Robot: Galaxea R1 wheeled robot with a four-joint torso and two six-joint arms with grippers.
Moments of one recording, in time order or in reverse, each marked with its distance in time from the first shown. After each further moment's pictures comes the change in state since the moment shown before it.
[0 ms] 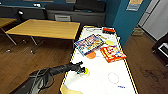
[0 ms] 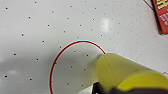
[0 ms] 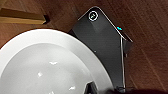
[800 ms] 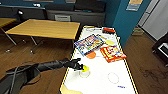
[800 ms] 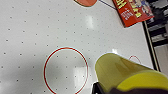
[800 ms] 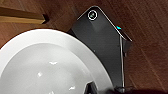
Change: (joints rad) left arm -0.100 -0.276 0.474 0.043 0.042 0.000; right arm 0.000 0.006 -0.011 0.000 -0.006 -0.001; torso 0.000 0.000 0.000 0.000
